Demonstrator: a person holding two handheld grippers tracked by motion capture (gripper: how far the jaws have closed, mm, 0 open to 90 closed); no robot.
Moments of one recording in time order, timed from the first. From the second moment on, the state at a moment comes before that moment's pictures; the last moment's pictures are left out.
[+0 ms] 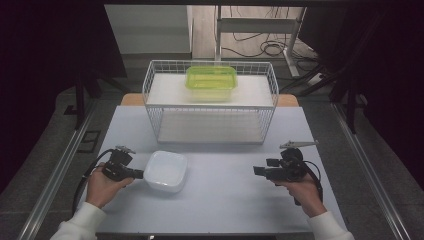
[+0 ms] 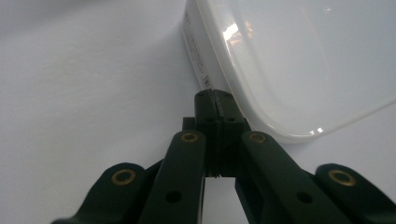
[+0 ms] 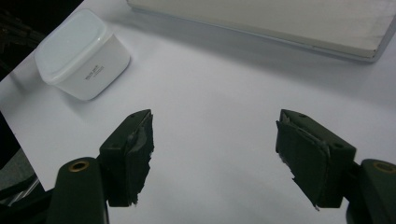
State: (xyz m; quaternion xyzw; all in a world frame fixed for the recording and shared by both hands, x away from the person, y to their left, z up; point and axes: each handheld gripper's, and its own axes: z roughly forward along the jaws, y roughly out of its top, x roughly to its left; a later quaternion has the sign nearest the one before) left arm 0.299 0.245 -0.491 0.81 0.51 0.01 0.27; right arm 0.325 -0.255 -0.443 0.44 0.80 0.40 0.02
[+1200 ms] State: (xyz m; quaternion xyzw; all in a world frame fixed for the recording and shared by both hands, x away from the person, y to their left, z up) left arm 0.326 0.183 -0.498 0.82 0.48 -0.04 0.30; right arm 0.327 -0.253 -0.446 0.44 0.80 0.40 0.02
